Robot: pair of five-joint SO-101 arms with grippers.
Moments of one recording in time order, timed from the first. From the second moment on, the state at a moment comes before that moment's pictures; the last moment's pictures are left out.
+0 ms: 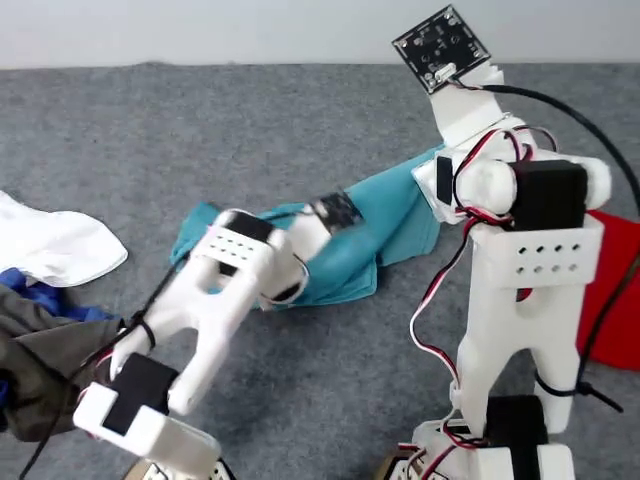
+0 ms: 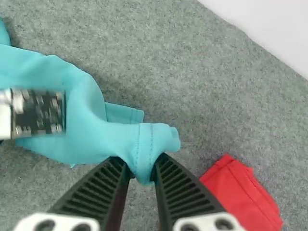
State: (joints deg) left arm 17.3 3.4 26.1 65.4 -25.5; right arm -7.2 -10.4 -31.8 100.6 27.0
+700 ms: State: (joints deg) left arm 5.7 15.6 -3.3 76.9 -13.5; right arm 2.2 -5.4 -31.8 100.6 27.0
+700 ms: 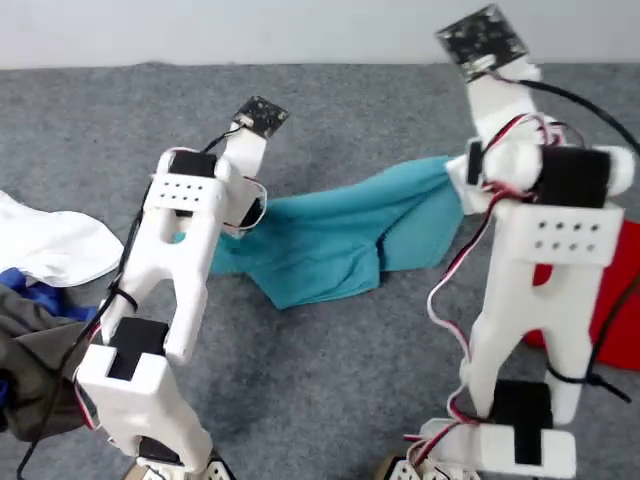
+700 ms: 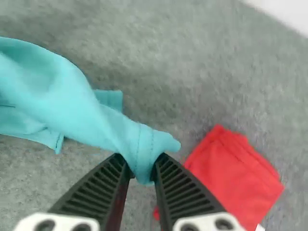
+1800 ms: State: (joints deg) left arm 13.6 32.6 -12.4 83.8 -24.8; right arm 6.4 2.5 -31.8 100.6 27.0
